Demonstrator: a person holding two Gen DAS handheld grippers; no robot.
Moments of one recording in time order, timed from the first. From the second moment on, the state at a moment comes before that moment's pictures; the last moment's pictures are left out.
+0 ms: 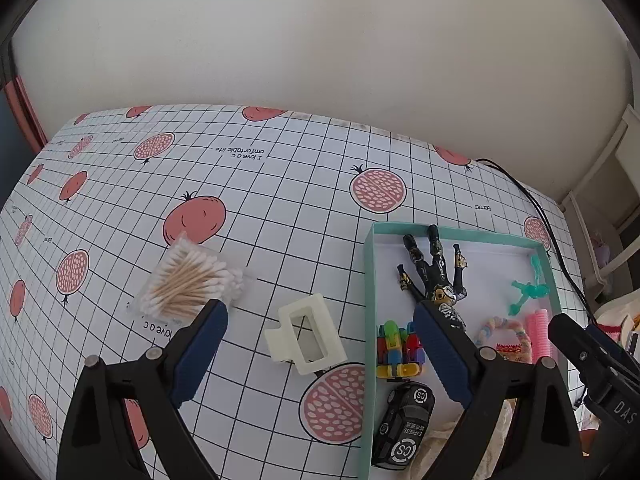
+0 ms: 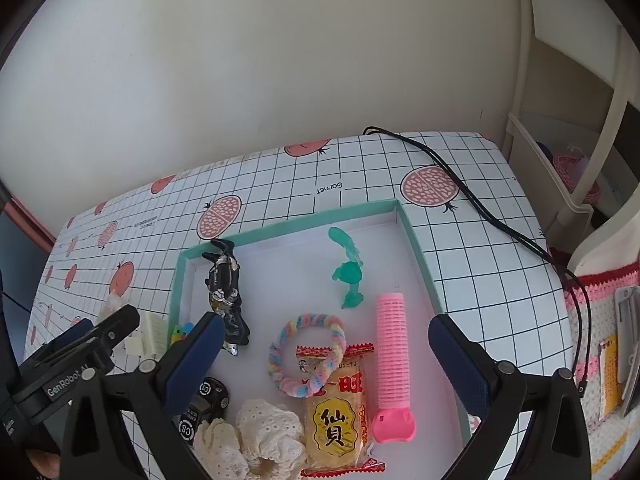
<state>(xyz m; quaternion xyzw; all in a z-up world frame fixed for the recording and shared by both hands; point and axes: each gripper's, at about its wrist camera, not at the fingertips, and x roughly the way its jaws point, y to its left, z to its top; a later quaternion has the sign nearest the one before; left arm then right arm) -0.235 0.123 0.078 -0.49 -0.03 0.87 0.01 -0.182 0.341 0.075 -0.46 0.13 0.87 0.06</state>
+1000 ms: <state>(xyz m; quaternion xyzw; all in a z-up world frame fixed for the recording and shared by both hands) -0.238 0.022 0.115 -0.48 -0.07 0.87 -0.03 -0.197 0.247 0.111 -0.45 0.08 0.89 -0.02</state>
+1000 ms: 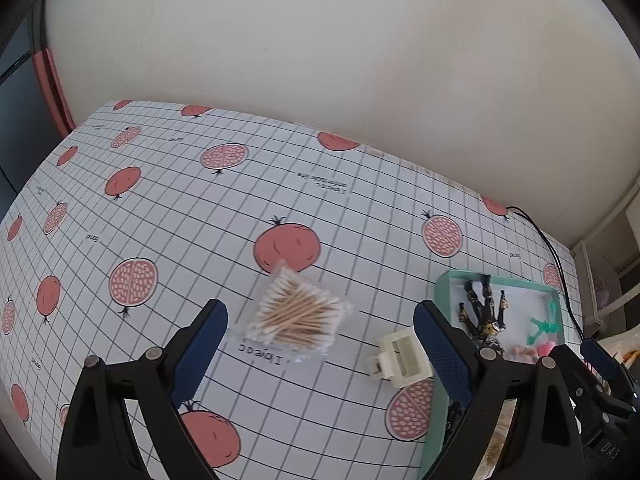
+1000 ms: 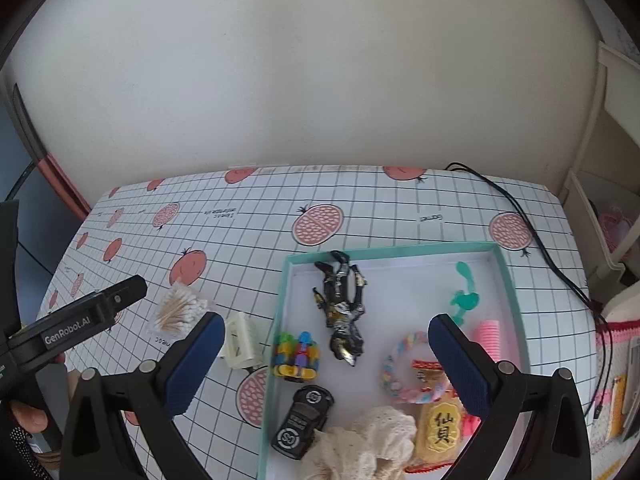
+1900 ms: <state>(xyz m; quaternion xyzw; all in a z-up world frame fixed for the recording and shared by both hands) -0.259 -0.006 0.063 -0.51 -0.08 0.85 0.02 -0.232 0.157 0.045 -0.50 0.03 0.86 -0.10</state>
